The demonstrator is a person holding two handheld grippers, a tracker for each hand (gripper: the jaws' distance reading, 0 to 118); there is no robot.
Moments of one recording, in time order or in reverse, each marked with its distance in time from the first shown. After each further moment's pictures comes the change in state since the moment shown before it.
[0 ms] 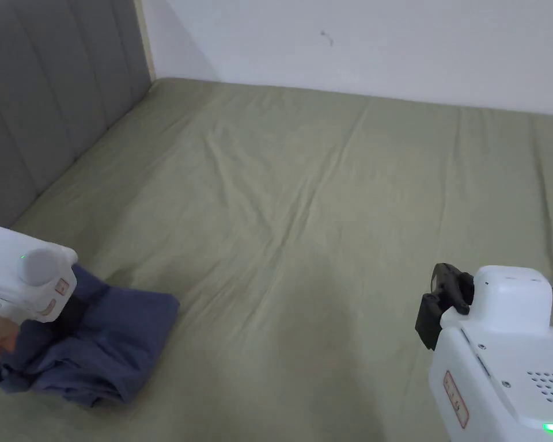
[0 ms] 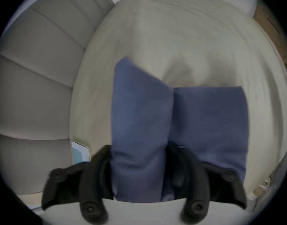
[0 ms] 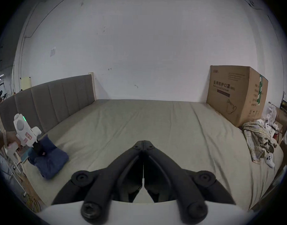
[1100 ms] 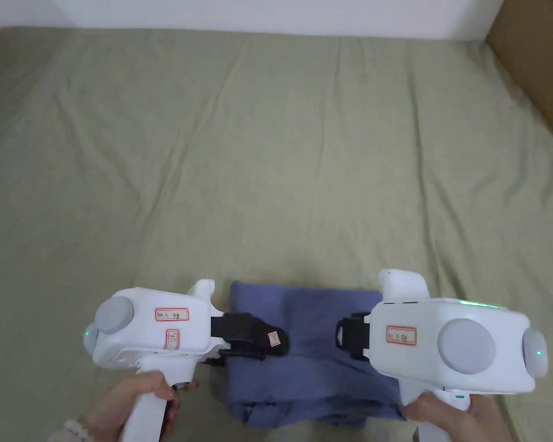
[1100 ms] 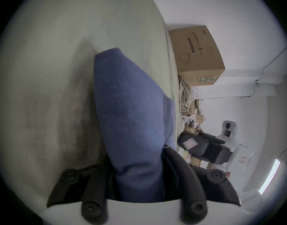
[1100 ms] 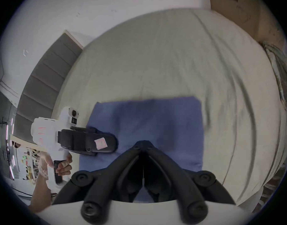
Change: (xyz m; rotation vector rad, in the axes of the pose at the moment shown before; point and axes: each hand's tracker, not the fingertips) left arm 0.309 0.010 0.009 -0.078 -1.344 0.177; right arm 0.139 -0.057 -0.051 -0.712 0.173 -0.312
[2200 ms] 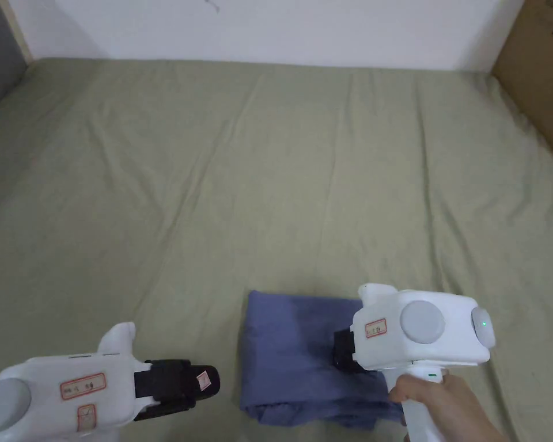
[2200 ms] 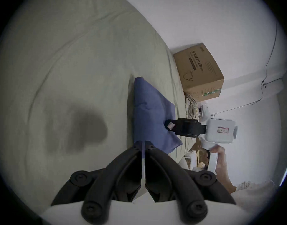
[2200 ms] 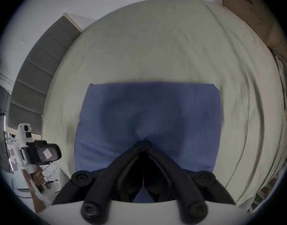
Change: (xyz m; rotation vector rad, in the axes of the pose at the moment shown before) left arm 0.015 -0.095 0.103 0.258 0.122 -0.019; right arm 0.001 0.011 -0.048 -0.214 -0.032 0.049
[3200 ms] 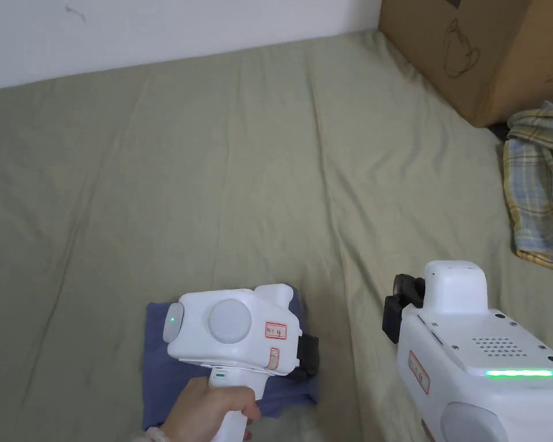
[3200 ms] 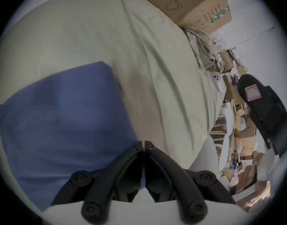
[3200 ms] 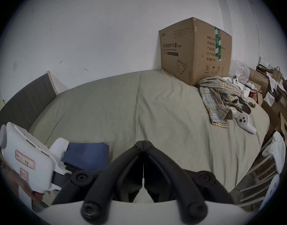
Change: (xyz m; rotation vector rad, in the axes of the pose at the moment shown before) left arm 0.197 -0.036 -0.236 -0.400 0.257 -0.456; right arm 0.099 -0.108 0.132 0.747 -0.344 -0.113
